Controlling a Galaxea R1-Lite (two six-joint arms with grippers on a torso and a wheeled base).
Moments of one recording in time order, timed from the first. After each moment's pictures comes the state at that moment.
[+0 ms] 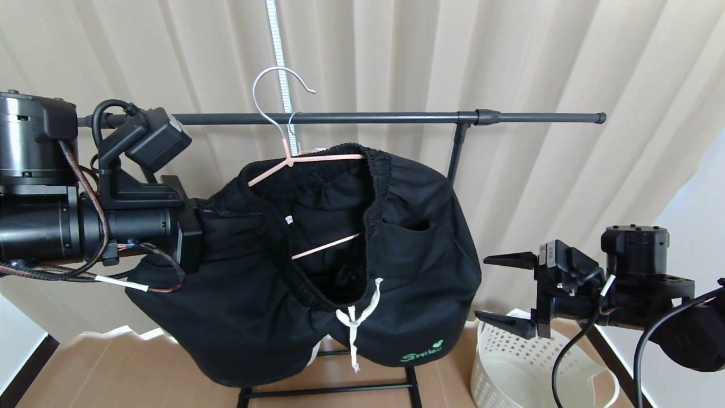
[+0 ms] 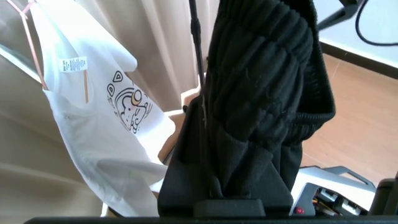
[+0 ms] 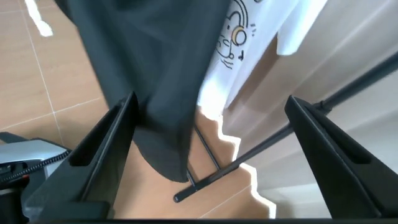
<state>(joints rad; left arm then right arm) -0.23 1.46 -0.96 -0.11 -0.59 0.40 0.11 1.88 -0.56 -0.80 0.85 -0.66</state>
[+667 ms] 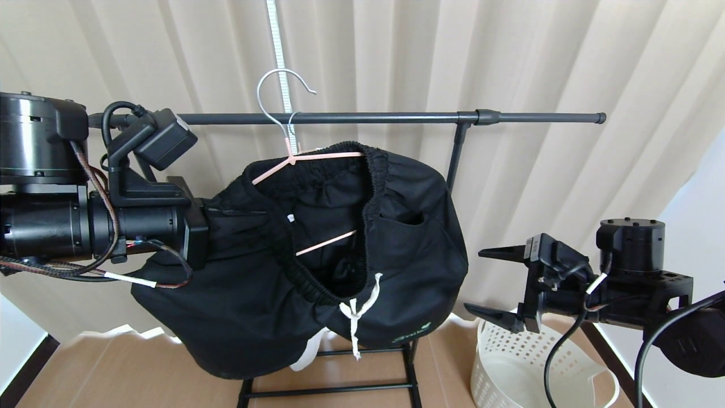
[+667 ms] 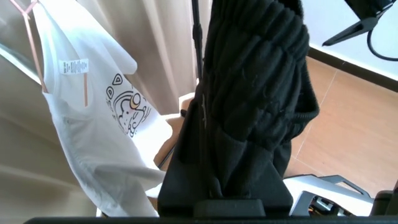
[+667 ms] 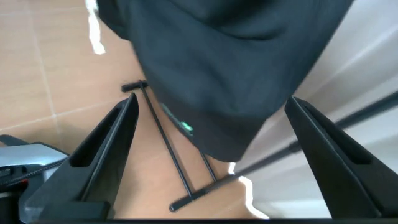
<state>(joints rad) -0.23 1.48 -0.97 -0.12 -0.60 0.36 0.19 1.83 -0.57 -0.79 0.65 -0.62</state>
